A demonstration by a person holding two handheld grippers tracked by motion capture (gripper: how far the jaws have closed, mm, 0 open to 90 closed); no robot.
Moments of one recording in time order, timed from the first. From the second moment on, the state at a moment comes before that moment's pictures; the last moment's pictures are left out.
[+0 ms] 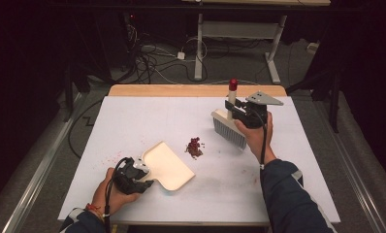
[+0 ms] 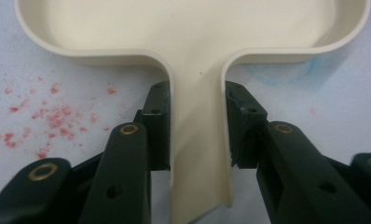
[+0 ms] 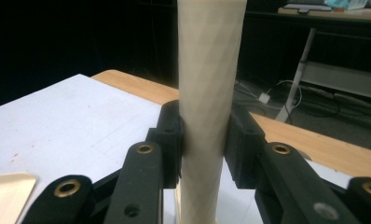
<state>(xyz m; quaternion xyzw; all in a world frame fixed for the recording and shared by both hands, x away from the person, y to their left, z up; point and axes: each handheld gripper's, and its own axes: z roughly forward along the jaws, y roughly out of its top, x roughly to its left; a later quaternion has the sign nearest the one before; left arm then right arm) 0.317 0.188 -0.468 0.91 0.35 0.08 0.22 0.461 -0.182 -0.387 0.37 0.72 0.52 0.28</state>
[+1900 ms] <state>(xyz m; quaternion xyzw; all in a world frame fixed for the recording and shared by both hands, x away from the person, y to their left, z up) 0.326 0.165 -0.465 0.90 0.38 0.07 0.20 0.410 -0.106 -0.408 0.31 0.73 0.57 0.21</state>
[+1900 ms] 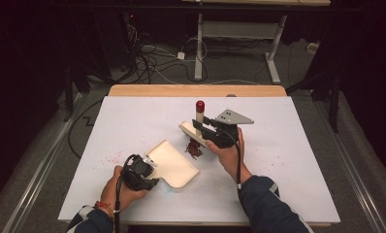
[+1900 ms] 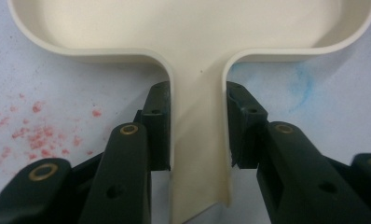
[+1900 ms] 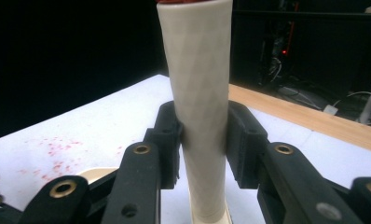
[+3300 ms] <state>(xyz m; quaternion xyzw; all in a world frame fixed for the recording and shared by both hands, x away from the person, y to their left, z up) 0.329 0.159 -0.465 0.90 0.38 0.07 0.20 0.341 -0.049 -0.403 0.31 0.73 0.56 0.23</state>
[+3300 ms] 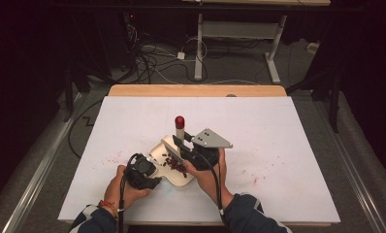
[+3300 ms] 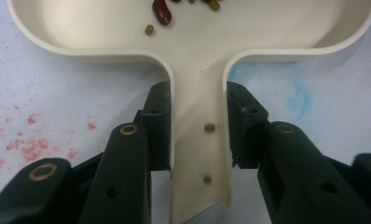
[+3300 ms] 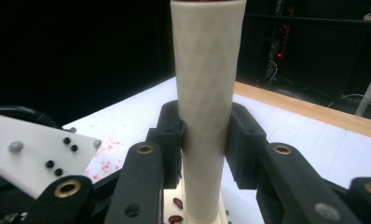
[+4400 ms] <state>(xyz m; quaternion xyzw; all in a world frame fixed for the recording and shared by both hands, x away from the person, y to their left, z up) 0.334 0.171 -0.463 0.91 0.36 0.06 0.20 0.361 -0.103 -0.382 0.32 0.71 0.56 0.28</state>
